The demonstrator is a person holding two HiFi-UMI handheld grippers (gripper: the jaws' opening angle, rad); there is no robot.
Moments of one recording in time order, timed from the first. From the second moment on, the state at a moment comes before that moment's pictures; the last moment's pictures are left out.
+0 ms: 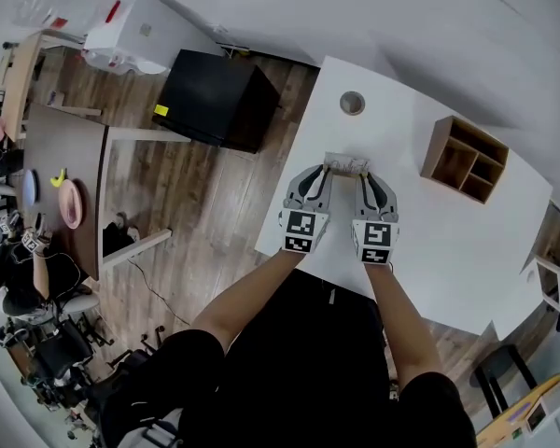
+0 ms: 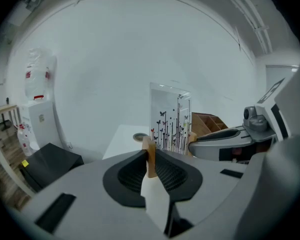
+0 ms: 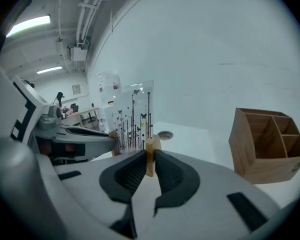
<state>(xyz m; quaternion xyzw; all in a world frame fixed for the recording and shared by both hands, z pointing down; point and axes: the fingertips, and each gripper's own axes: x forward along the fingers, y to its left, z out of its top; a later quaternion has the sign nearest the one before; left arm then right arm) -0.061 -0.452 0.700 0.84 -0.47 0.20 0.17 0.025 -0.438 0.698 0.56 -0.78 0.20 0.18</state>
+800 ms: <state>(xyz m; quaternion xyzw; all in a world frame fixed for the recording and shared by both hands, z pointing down) -0.126 -0.192 0.563 0.85 -0.48 0.14 0.14 -0.036 -0.183 0.561 0.58 -0.79 0.17 0.12</state>
